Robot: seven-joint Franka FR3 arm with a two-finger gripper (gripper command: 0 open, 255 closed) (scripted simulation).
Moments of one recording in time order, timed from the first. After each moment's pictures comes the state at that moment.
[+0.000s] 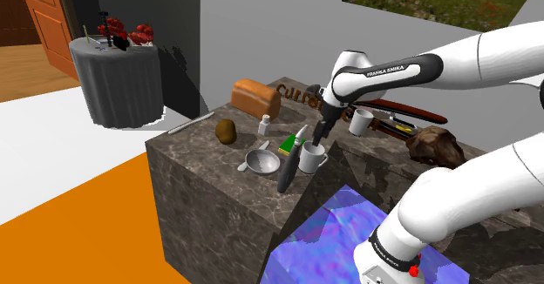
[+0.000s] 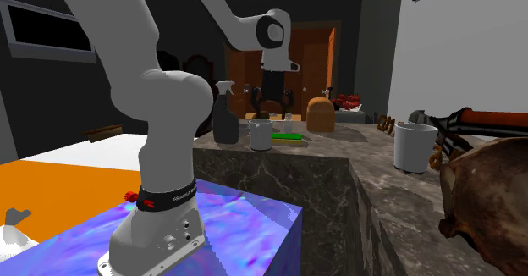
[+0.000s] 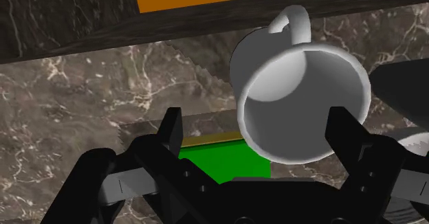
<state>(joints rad) -0.06 -0.43 -0.18 -2.60 -0.02 2.14 -0.38</state>
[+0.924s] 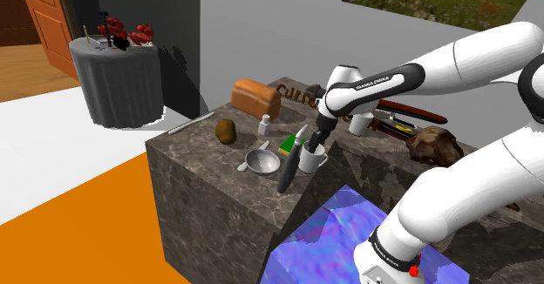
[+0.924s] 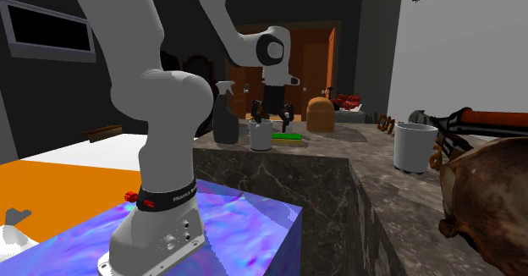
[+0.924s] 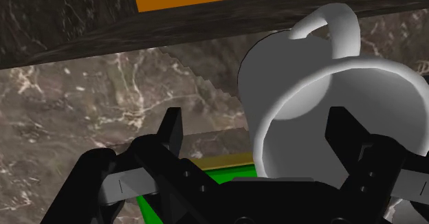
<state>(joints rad) -0.06 -0.35 -0.19 -2.66 -0.01 2.29 -0.39</state>
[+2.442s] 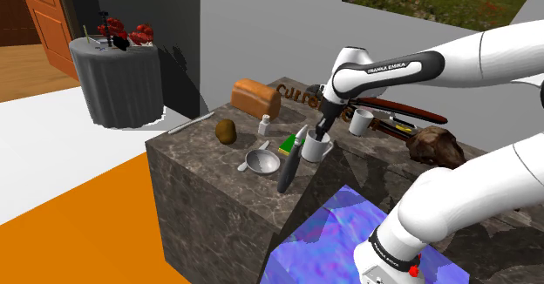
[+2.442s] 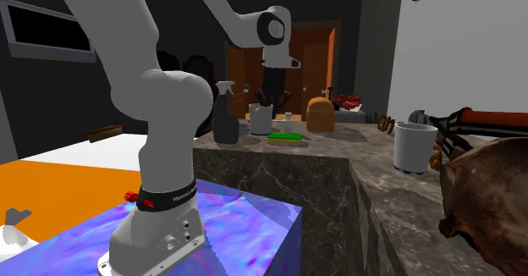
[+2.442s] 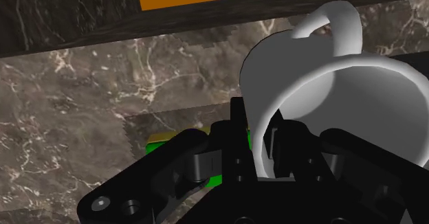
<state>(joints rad) -0.06 -0.44 -0.18 -2.58 -0.02 2.11 -0.38</state>
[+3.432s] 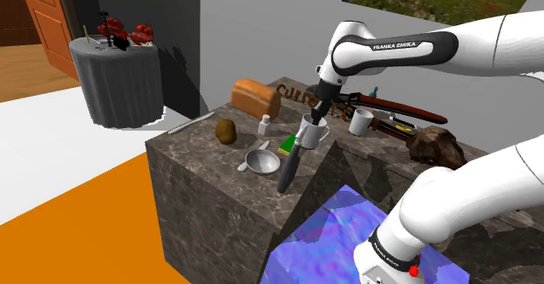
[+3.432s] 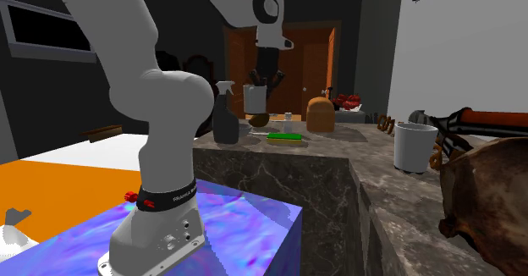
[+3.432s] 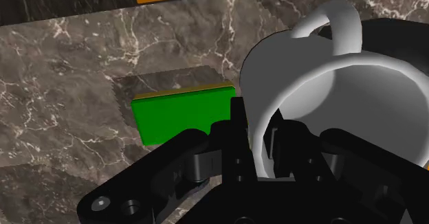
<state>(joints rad) -0.03 -0.46 -0.12 -2.42 0.01 1.94 -0.30</state>
